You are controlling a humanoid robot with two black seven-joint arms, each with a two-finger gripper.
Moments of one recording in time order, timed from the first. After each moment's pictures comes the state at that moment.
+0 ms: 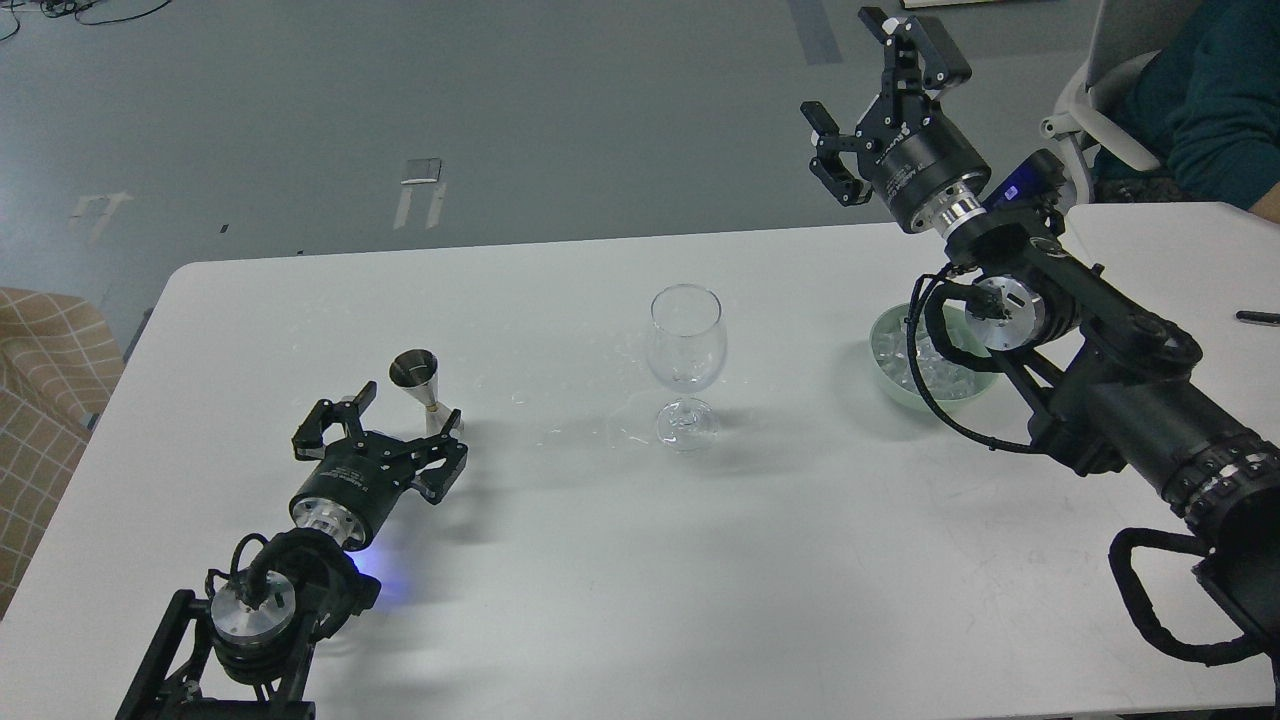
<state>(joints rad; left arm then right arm) -0.03 -0.04 -1.62 -1.21 0.09 -0.10 0.26 0.85 -0.13 0.88 0.69 -0.45 0.28 0.36</state>
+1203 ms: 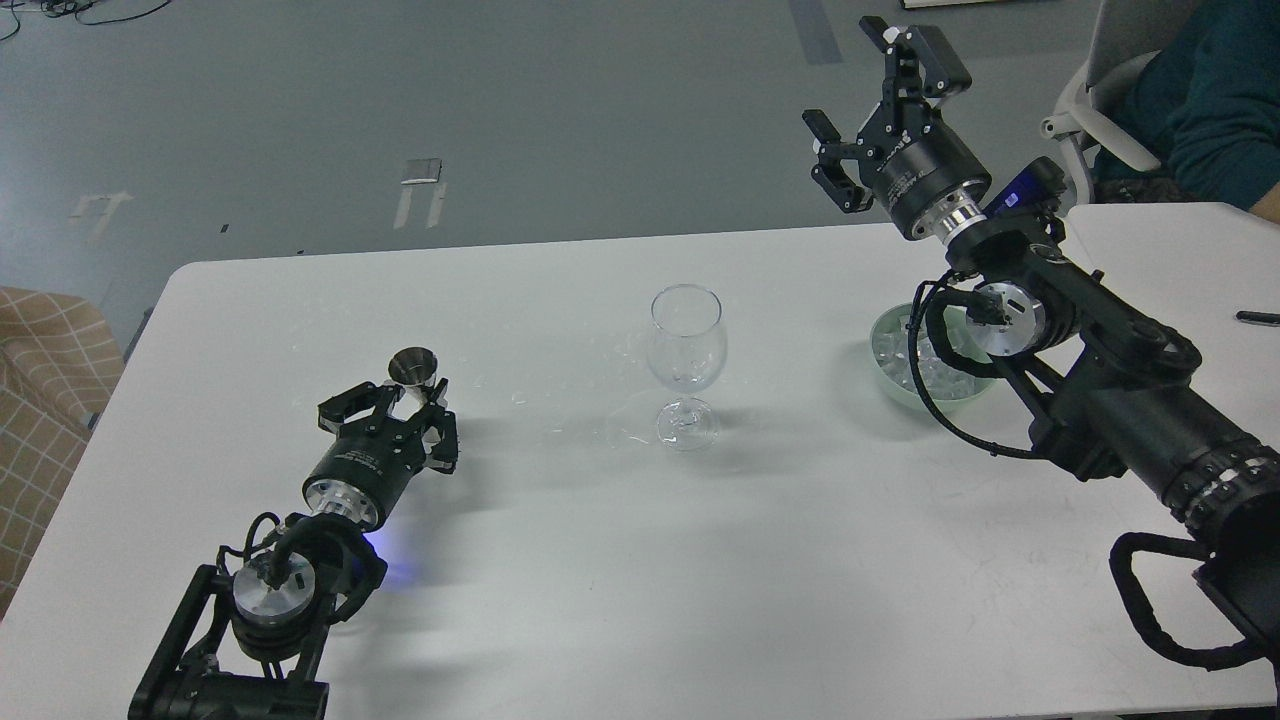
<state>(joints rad) -0.08 -0.04 -1.59 -1.17 0.15 -0.14 0.21 0.84 -0.13 0.88 0.69 -0.45 0.28 0.36</state>
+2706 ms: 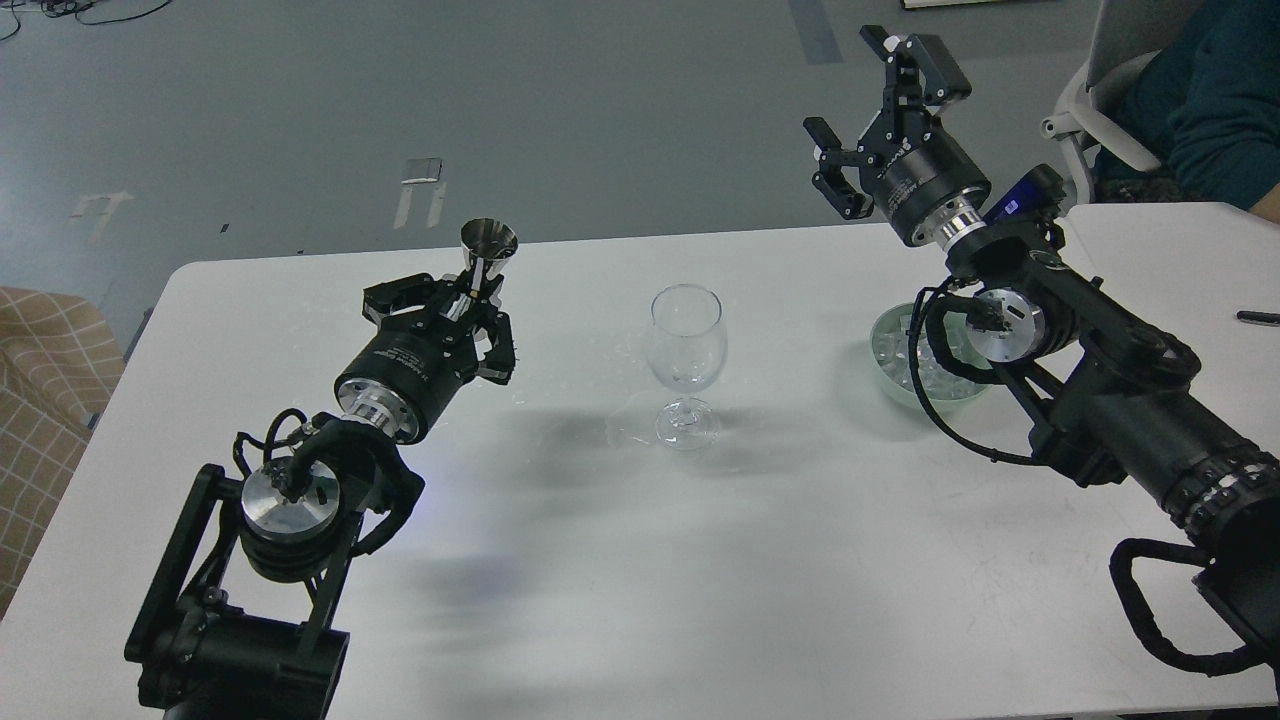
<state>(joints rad) -0.15 -0.04 -1.43 -1.63 0.14 0.30 0.23 0.83 -0.13 0.88 0.69 -0.45 0.28 0.36</state>
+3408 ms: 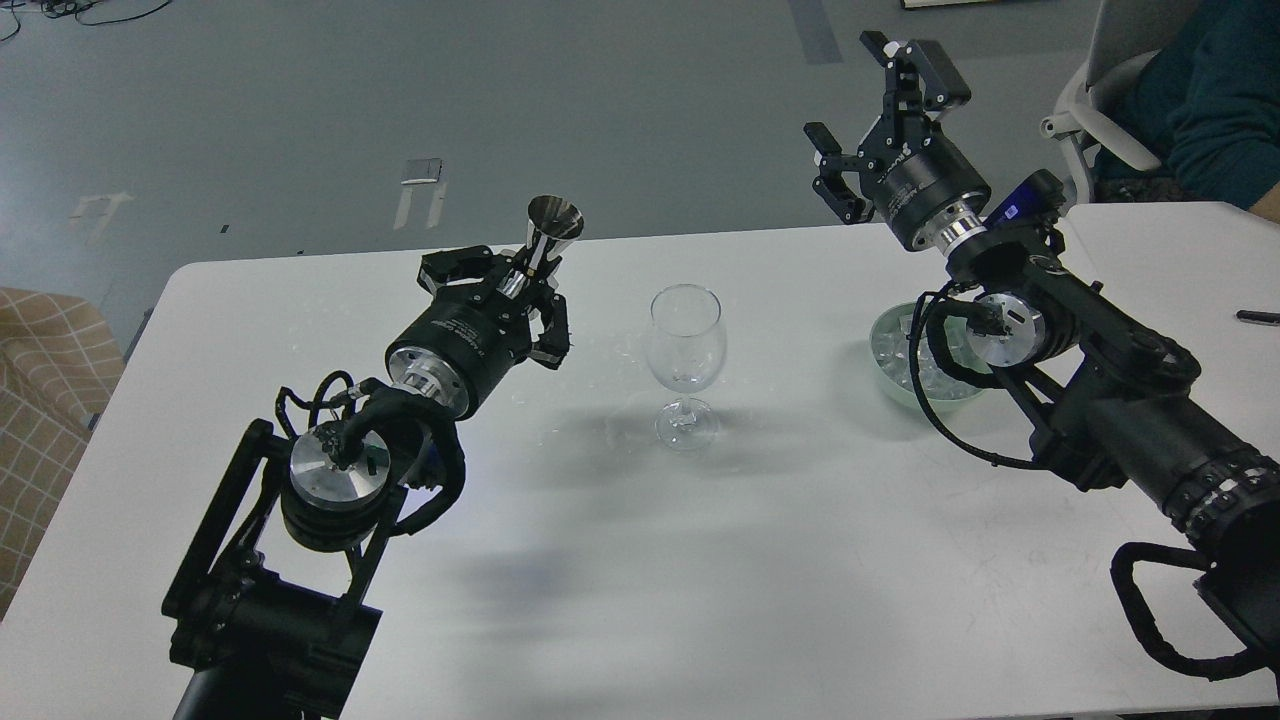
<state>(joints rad) -0.23 -0.04 -1.30 -1.66 0.18 0.40 0.22 0.82 -0.13 0.88 0.70 -0.45 0.28 0.36</state>
